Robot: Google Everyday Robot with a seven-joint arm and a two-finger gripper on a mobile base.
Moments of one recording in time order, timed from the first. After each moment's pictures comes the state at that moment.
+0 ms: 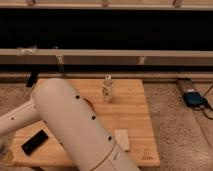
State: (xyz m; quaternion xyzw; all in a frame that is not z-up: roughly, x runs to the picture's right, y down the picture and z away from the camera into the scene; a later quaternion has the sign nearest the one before) arm -0.468 0.340 0.698 -0.25 0.29 0.67 0.64
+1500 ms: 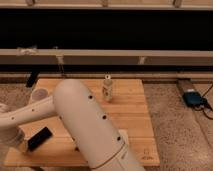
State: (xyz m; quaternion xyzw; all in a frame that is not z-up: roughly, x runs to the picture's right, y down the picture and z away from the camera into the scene) arm -0.430 0.312 0.756 -0.24 0.34 0.72 0.56
